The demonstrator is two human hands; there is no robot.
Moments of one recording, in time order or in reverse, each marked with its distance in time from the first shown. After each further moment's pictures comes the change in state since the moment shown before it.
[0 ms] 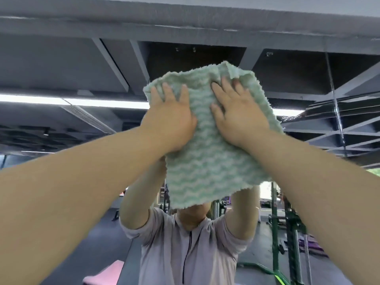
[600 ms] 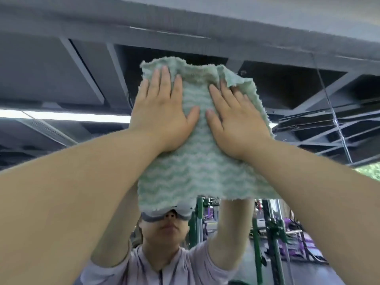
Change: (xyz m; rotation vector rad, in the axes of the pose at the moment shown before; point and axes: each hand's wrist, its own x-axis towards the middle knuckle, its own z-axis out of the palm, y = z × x) left_hand 0.042 -0.043 0.040 -0.234 0.272 0.043; right_hand 0.007 -0.023 0.012 -0.138 0.010 0.080
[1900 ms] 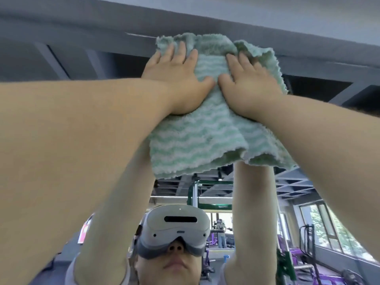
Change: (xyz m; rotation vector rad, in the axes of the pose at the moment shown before) left_hand 0.115 0.130 0.006 -0.028 0.009 0.000; right_hand 0.067 0.158 -0.028 0.012 0.071 0.122
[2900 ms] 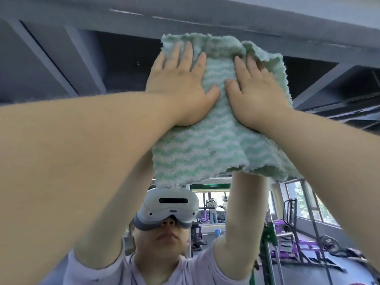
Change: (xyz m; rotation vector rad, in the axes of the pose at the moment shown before) left_hand -0.043 0.036 0.010 0.016 -0.014 0.089; right_hand -0.063 0.022 0.000 0.001 -0.029 0.089
